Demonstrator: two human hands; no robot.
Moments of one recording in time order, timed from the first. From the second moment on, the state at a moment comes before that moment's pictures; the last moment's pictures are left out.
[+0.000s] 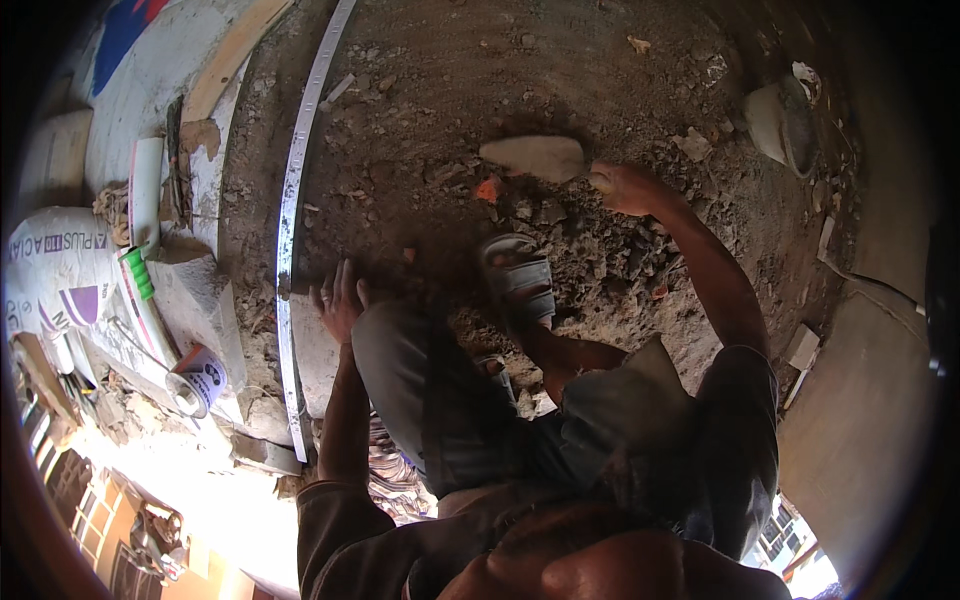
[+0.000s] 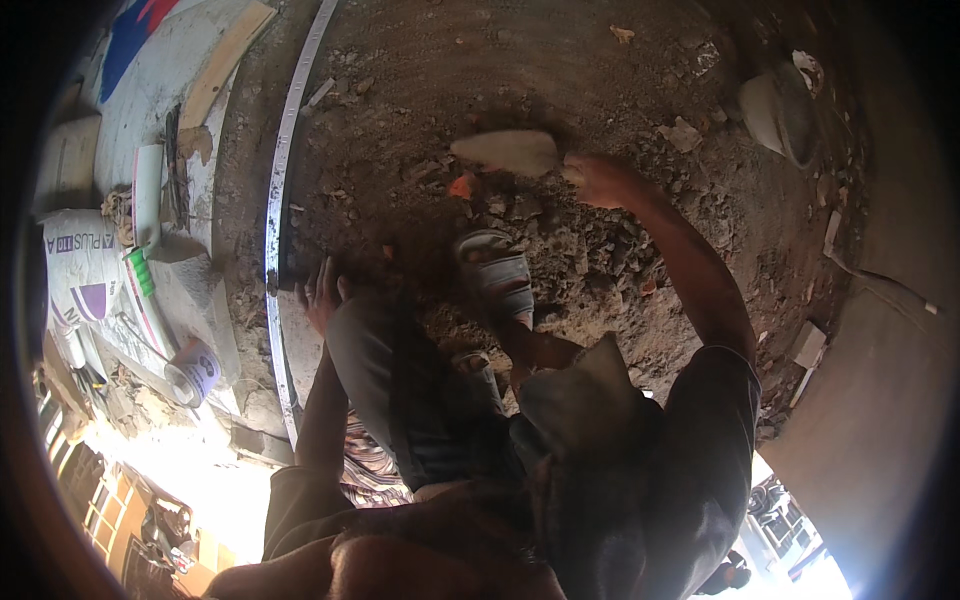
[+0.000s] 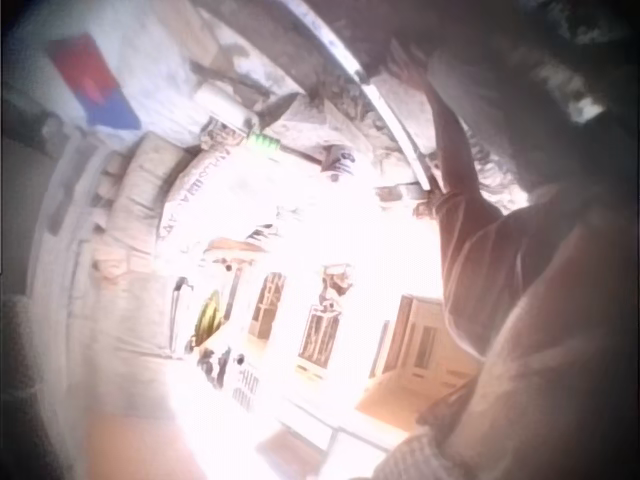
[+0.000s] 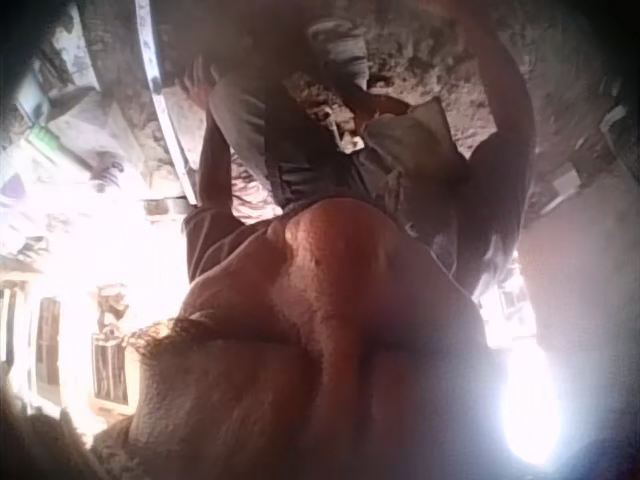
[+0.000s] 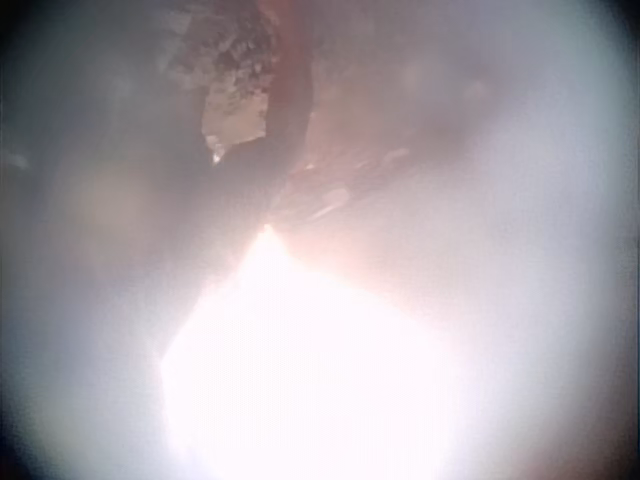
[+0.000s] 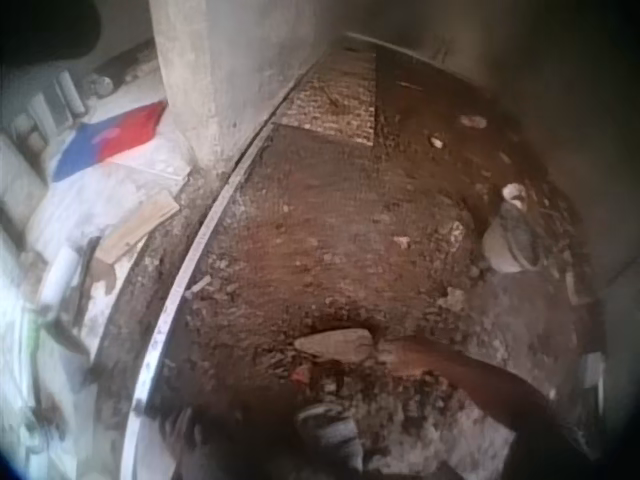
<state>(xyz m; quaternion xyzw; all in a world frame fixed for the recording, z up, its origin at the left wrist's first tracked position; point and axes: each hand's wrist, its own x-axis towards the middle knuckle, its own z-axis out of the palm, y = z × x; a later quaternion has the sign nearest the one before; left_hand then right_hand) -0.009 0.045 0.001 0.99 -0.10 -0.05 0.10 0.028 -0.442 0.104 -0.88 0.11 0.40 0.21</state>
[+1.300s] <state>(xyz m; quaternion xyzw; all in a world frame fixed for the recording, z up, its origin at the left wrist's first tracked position) -0.014 0.047 -0.004 0.99 -0.12 0.01 0.08 -0.174 -0.326 0.056 -0.42 0.26 0.01 0.87</state>
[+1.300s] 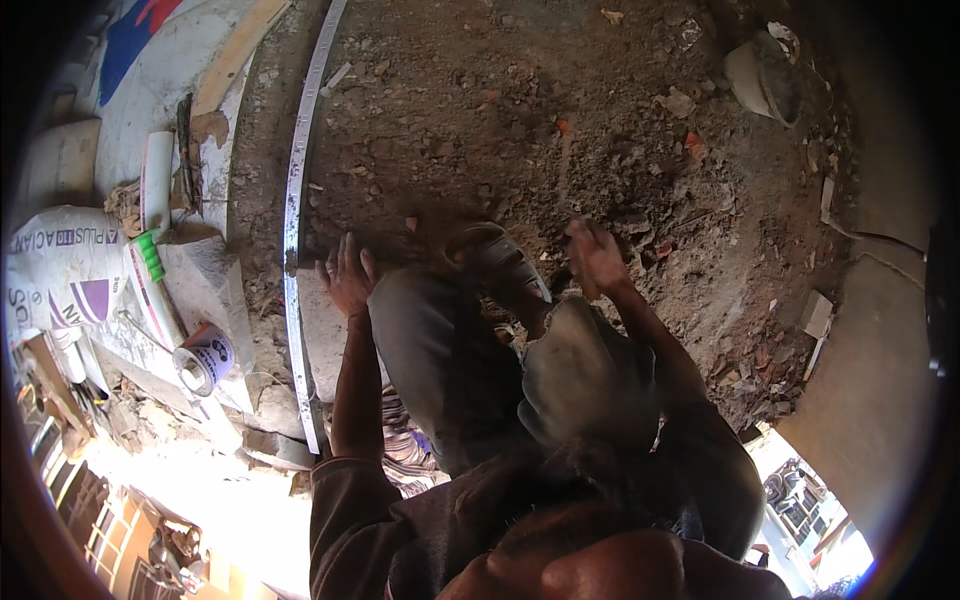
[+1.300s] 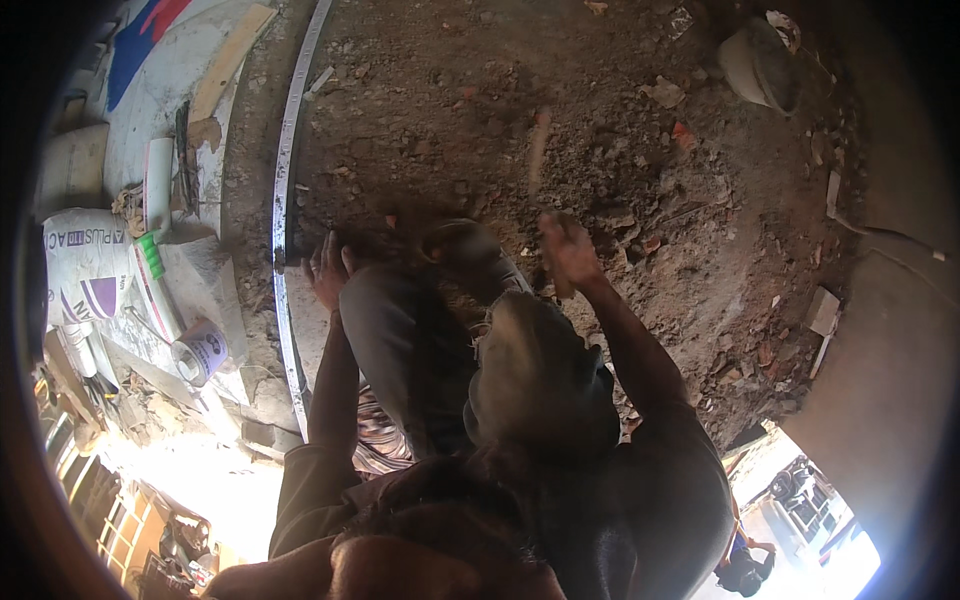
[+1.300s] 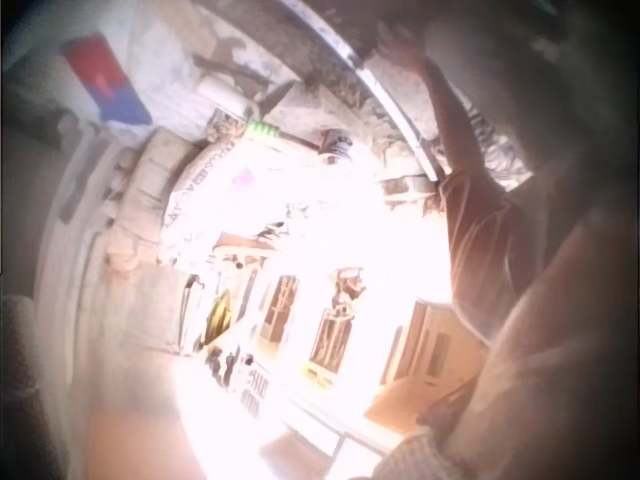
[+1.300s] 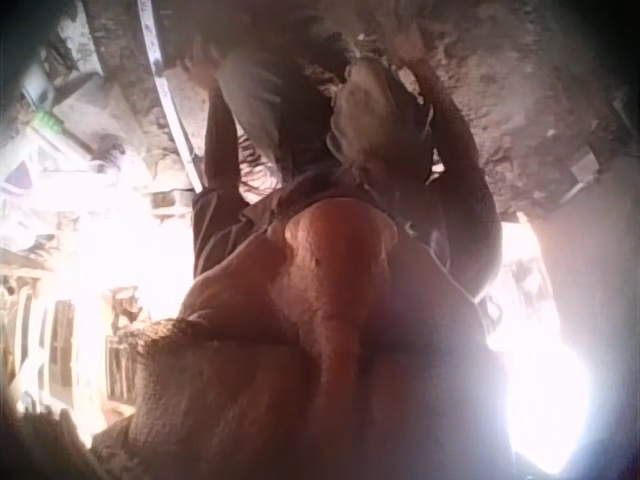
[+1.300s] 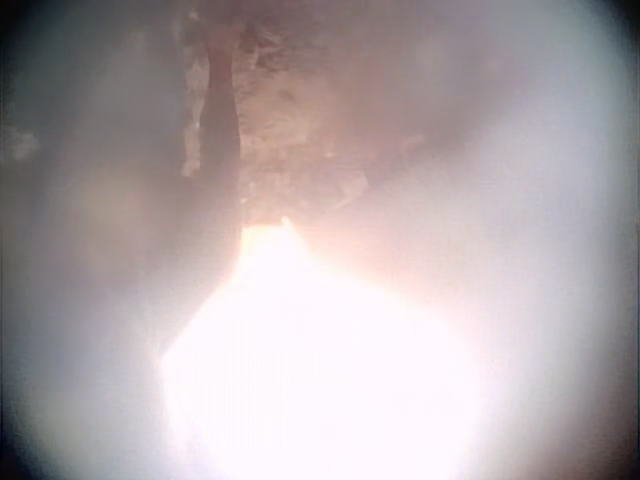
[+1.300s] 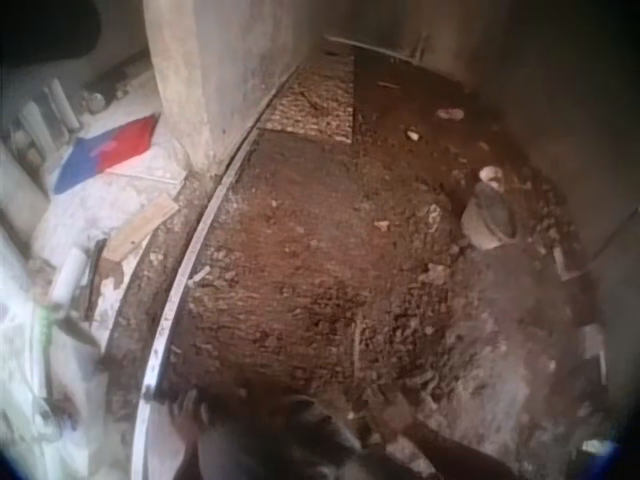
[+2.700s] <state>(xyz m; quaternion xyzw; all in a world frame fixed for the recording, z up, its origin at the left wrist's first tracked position) -0.009 0.047 0.008 0.98 -0.07 -0.01 0.18 0.206 -0.305 0.059 -0.84 0.28 0.22 0.41</state>
